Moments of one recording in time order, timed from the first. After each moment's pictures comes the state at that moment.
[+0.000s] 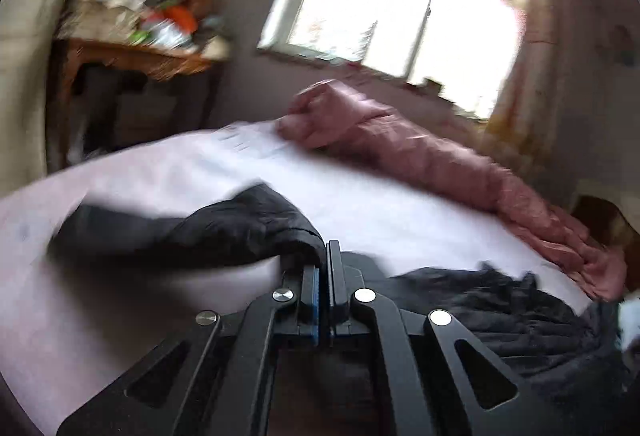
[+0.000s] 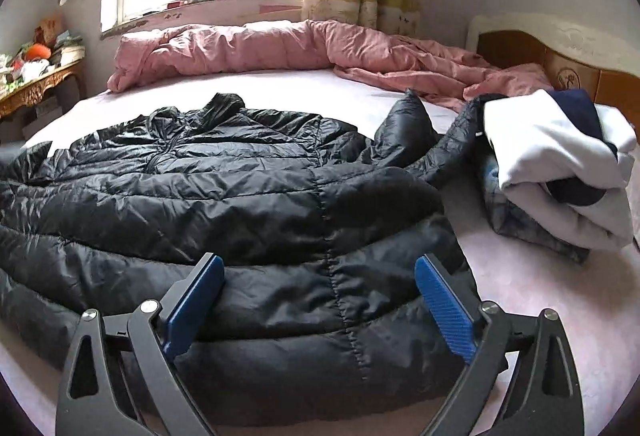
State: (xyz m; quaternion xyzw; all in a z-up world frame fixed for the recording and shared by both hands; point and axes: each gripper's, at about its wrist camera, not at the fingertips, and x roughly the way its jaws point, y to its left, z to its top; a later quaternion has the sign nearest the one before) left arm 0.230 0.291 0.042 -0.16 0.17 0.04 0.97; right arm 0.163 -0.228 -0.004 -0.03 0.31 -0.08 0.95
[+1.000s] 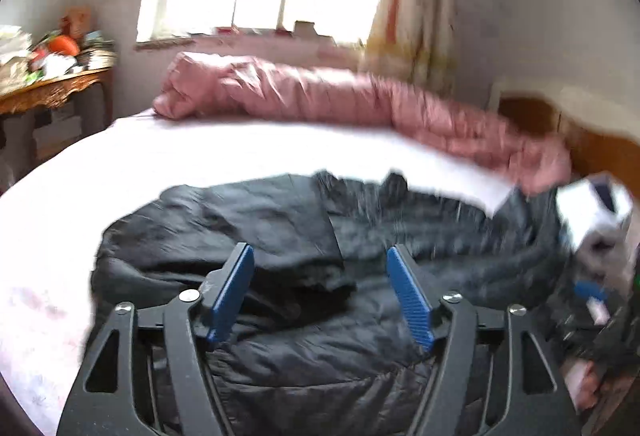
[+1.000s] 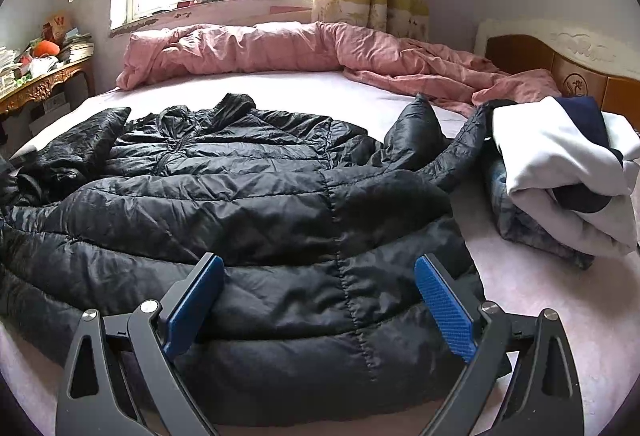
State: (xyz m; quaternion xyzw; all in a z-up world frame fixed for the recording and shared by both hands) left arm 0.188 0.068 0.050 -0.07 0.22 -0.08 0.97; right arm 0.163 -0.224 -0.004 -0.03 0.31 -0.06 0.95
